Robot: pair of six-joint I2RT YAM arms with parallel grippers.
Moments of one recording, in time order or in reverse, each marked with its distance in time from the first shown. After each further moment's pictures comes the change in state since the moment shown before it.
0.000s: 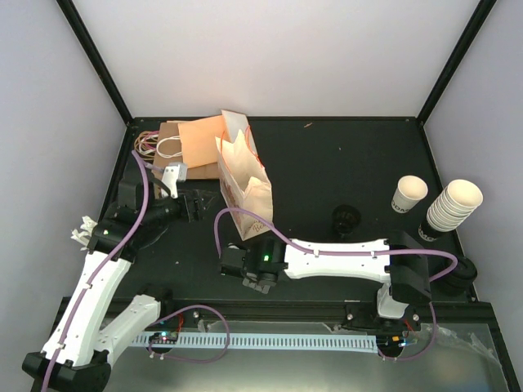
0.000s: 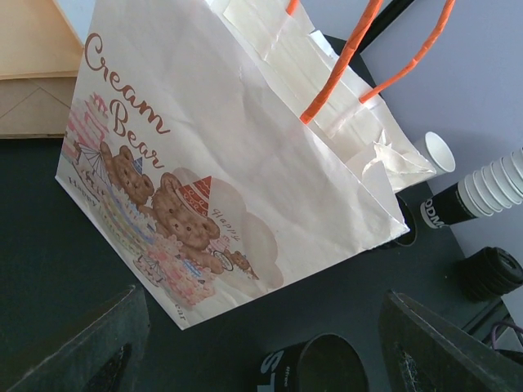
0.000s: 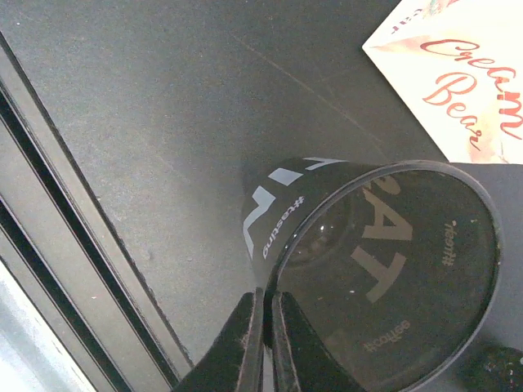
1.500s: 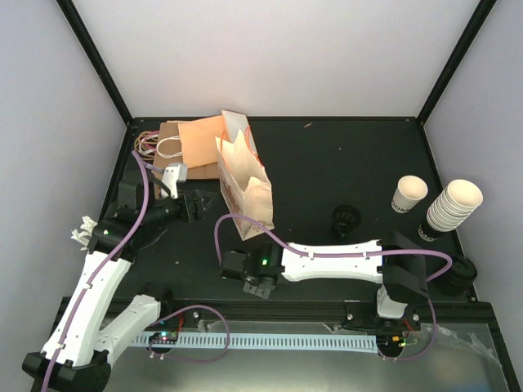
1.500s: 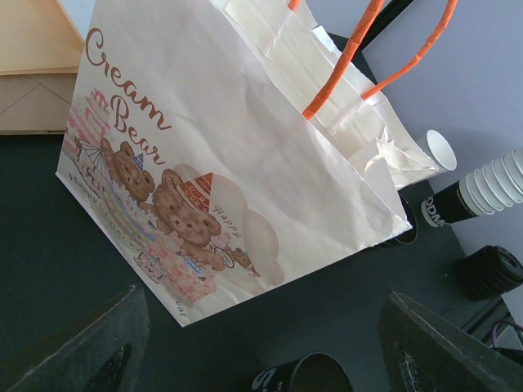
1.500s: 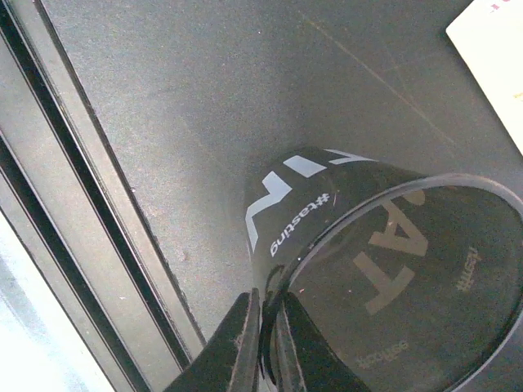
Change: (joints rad) left arm 0.000 0.000 0.000 -0.012 0.000 0.000; right arm 0.000 0.016 -0.076 0.084 -0.089 -0.032
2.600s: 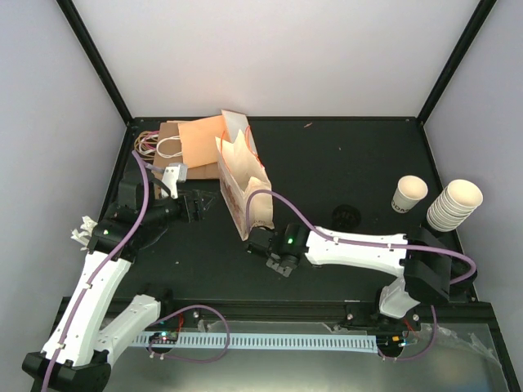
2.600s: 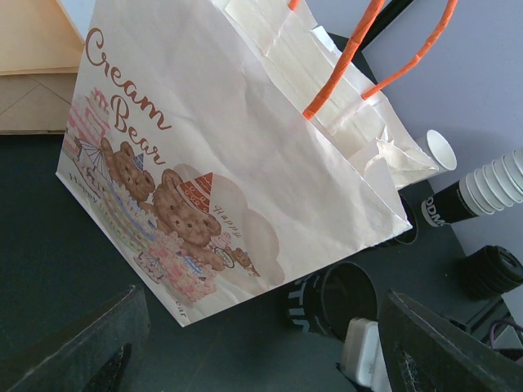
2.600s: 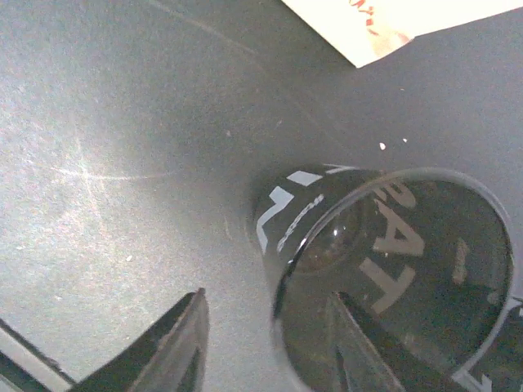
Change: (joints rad) left arm 0.000 0.000 0.000 0.000 0.000 0.000; right arm -0.185 -0.139 -0.179 0.019 0.133 0.016
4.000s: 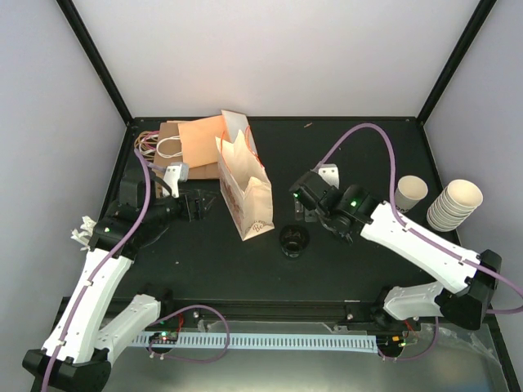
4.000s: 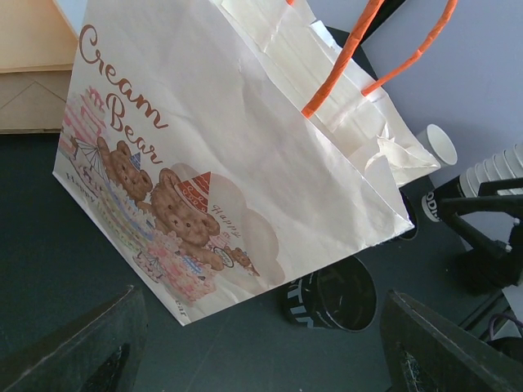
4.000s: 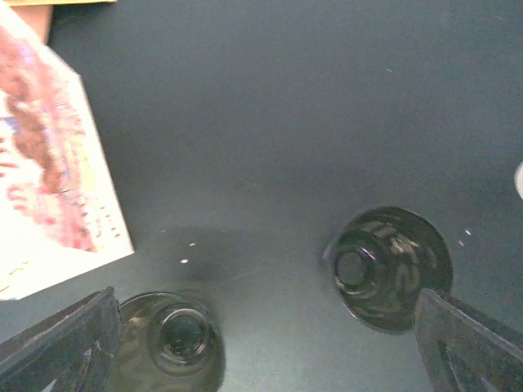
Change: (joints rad) left arm 0.000 0.018 0.006 -0.002 0.010 0.012; right arm -0.325 -0.287 0.154 -0.109 0.161 0.536
